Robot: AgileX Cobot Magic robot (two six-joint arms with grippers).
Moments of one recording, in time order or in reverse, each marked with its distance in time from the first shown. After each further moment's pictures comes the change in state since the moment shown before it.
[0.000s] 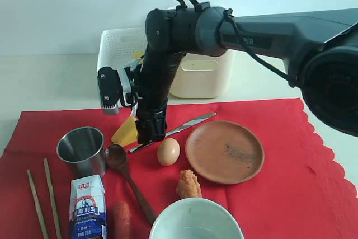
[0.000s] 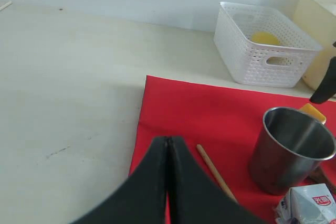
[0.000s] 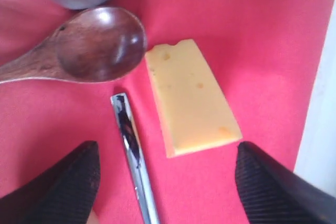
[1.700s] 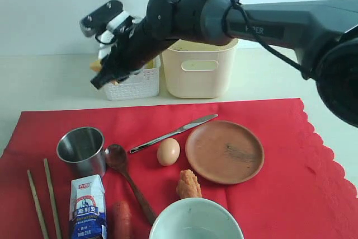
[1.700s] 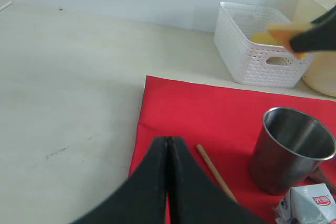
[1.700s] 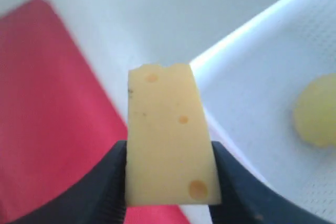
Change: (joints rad) left arm 0.000 0.000 0.000 0.000 0.000 0.000; right arm 0.000 -0.052 0.000 0.089 -0.467 0.734
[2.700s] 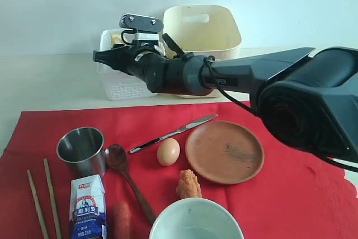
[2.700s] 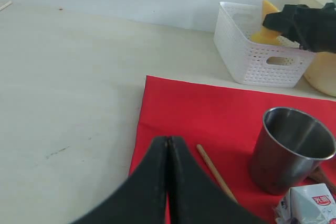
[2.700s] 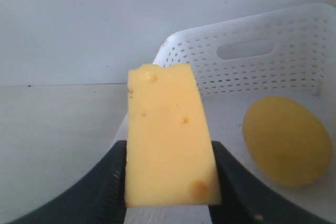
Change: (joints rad) left arm 0.000 0.000 0.000 0.000 0.000 0.000; right arm 0.002 0.236 0.000 0.206 -0.751 0.461
